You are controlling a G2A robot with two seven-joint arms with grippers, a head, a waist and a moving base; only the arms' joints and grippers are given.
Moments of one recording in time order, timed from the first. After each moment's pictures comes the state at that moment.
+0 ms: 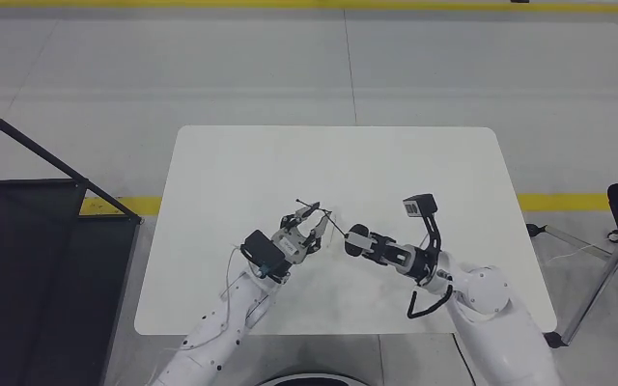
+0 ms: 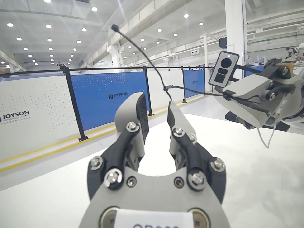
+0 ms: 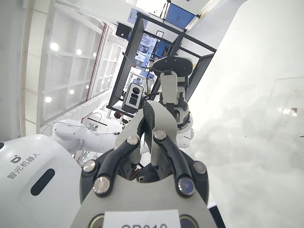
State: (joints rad) left arm 1.23 -1.35 -1.04 -1.38 1.54 -0.16 0.86; right arm -1.23 -1.12 1.24 -1.65 0.35 -0.46 0.89
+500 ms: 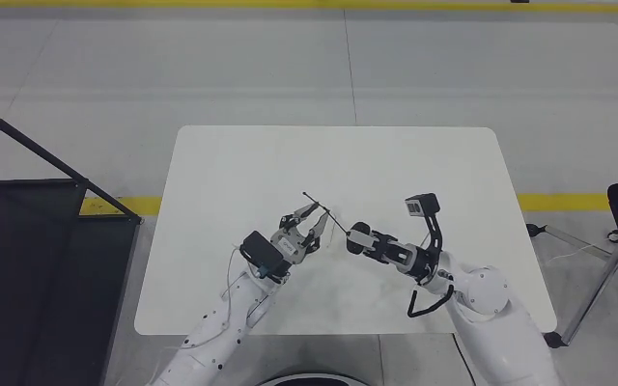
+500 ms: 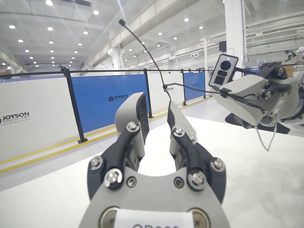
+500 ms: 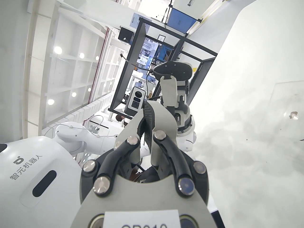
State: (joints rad) left arm 1.22 -1.36 -1.04 -1.36 1.53 -0.15 0.90; right arm -1.23 -1.12 1.24 -1.65 0.37 -0.47 0.87
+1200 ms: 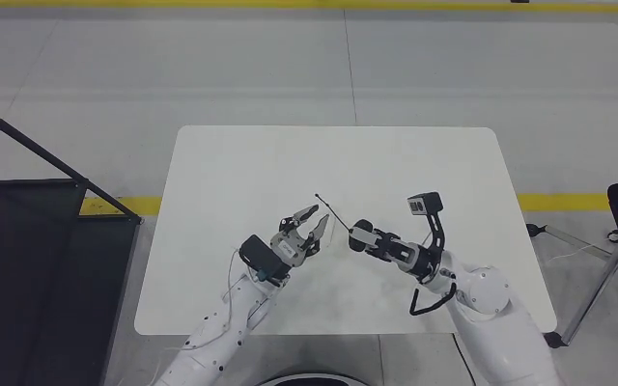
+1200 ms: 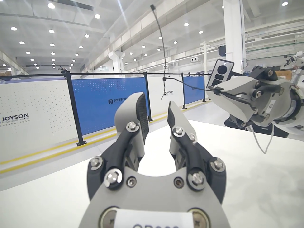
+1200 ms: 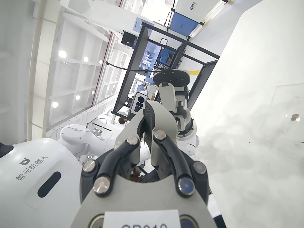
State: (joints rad) left arm 1.23 -1.36 -1.04 -1.36 1.54 -0.15 0.92; right arm -1.23 -1.12 1.24 -1.64 0.39 -0.47 0.87
